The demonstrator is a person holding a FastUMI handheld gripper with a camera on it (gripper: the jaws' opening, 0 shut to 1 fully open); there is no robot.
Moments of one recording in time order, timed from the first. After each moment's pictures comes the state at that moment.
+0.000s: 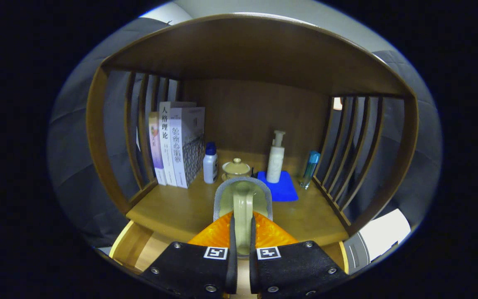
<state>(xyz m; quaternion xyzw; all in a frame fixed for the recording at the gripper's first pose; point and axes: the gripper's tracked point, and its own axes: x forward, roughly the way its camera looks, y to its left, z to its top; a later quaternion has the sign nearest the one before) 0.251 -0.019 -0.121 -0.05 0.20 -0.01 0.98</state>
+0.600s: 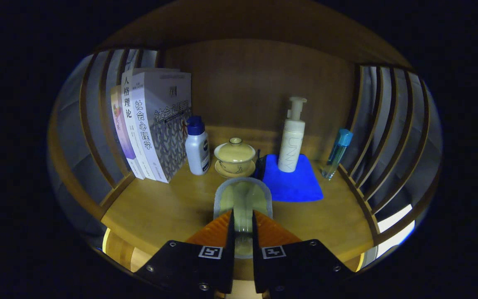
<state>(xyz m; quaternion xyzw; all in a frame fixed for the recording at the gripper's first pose) 0.331 -0.031 -0.201 -0.02 0.28 0.00 0.96</state>
